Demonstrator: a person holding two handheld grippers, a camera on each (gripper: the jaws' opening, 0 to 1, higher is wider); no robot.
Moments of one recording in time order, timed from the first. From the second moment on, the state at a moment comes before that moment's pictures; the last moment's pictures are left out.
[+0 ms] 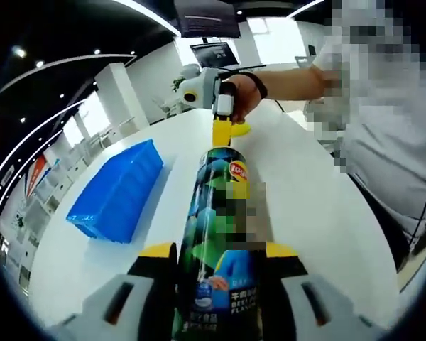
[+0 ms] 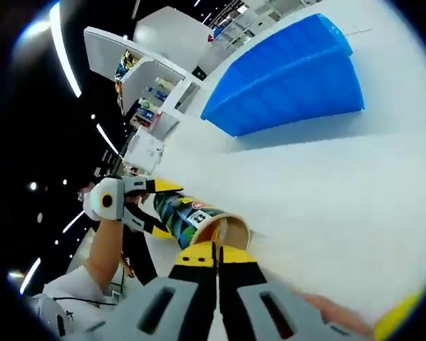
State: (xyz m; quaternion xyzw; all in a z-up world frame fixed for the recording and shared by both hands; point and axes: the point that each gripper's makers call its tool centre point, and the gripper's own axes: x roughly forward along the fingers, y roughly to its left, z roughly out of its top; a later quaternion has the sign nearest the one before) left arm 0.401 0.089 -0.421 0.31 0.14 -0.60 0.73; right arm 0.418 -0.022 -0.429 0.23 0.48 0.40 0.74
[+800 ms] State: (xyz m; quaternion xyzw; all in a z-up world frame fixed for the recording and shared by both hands) left arm 0.400 0.083 -0.419 0.30 0.13 -0.60 0.73; right arm 0.419 -0.054 -0.429 0.24 0.50 0.37 0.74
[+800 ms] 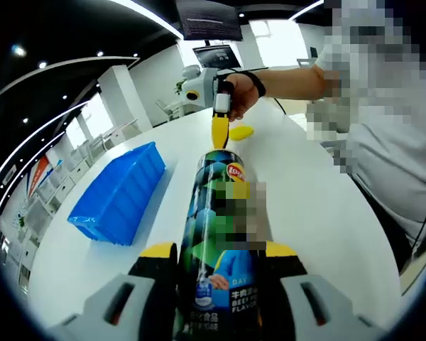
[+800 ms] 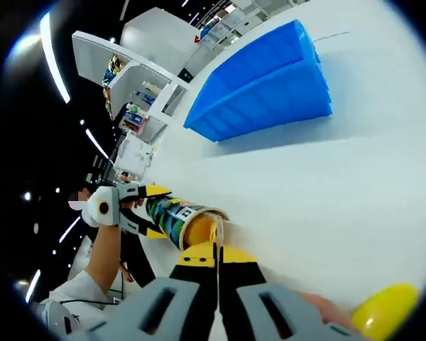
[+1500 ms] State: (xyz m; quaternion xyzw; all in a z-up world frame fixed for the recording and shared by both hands) left arm 0.397 0.080 -0.419 0.29 0.13 -0.60 0.73; right arm 0.436 -0.080 -0.428 0.25 0.49 0.35 0.75
